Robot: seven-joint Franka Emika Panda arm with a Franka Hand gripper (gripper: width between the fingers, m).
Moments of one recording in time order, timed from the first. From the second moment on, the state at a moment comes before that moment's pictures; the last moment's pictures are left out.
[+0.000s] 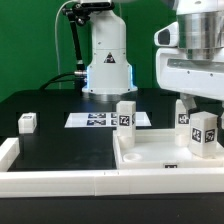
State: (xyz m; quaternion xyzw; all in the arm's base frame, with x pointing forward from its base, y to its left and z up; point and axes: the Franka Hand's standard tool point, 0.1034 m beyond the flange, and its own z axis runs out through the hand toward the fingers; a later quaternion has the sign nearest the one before) arm 0.599 0.127 0.082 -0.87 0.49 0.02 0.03
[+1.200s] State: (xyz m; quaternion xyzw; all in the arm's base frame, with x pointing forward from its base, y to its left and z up) arm 0.602 0.120 0.080 -1.00 0.03 0.01 0.01
